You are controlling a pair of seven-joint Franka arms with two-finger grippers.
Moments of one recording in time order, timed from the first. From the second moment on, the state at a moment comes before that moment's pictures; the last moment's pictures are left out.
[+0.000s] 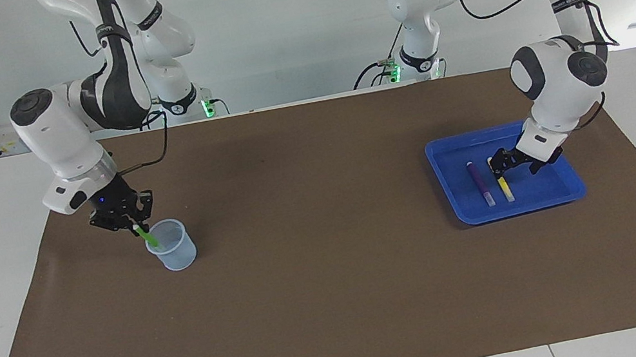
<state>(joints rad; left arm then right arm) 0.24 0.22 -0.24 -2.06 0.01 2.24 0.13 -0.14 0.01 0.08 -2.12 0.08 2.26 -0.30</state>
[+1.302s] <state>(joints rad) 0.24 0.26 -0.24 -2.07 0.05 2.27 0.15 -0.14 0.07 0.09 -2.13 0.01 2.31 -0.30</state>
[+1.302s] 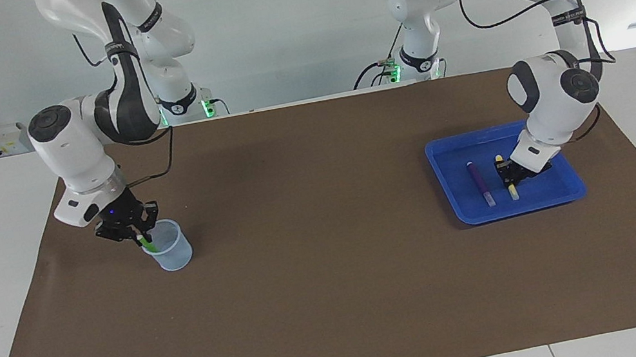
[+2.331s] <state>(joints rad) 0.25 0.25 -0.24 -1.83 -0.12 1.86 -0.07 -0.14 0.07 0.09 -2.11 0.01 2.32 -0.30</state>
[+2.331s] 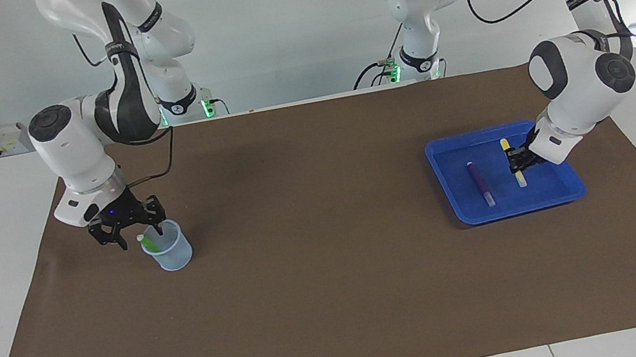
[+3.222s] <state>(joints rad) 0.23 0.23 -0.29 -1.74 -0.72 1.67 -1.04 0.00 0.06 0.10 -1.76 0.02 1.95 0.10</state>
